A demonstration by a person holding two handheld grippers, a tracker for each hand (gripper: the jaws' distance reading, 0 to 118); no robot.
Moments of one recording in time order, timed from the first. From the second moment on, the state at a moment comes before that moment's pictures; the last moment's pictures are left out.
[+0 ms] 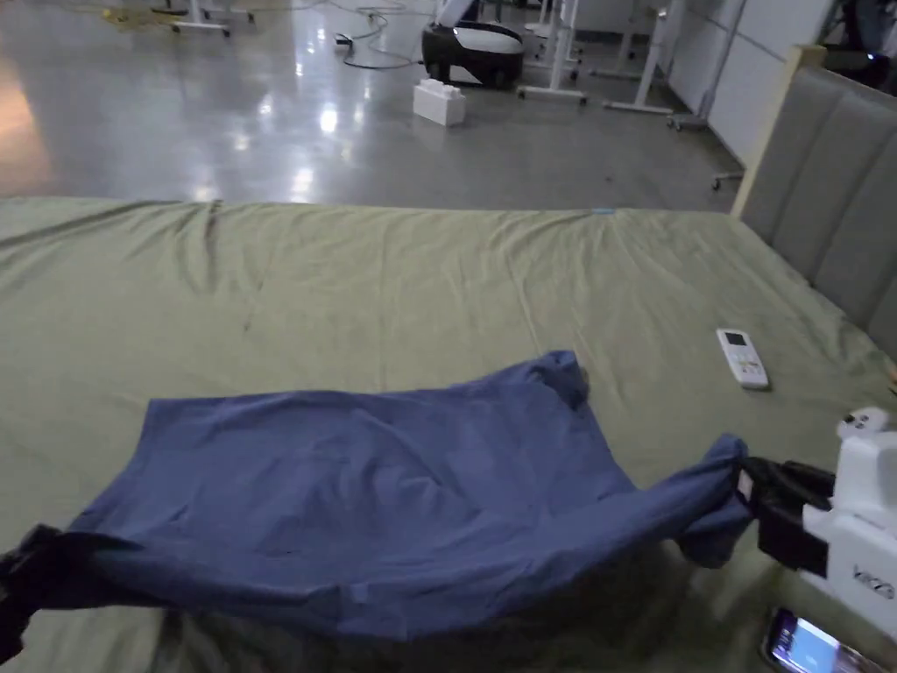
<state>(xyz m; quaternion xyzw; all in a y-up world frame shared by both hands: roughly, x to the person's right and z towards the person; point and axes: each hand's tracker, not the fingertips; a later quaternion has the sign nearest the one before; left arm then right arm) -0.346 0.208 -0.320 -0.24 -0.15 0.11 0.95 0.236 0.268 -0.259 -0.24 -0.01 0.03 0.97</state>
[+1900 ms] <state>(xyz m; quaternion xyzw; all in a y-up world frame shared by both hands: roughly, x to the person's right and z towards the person) -0.268 0.297 -0.145 -0.07 -0.05 -0.03 1.00 0.135 0.279 -0.126 -0.11 0.01 -0.02 0.99</state>
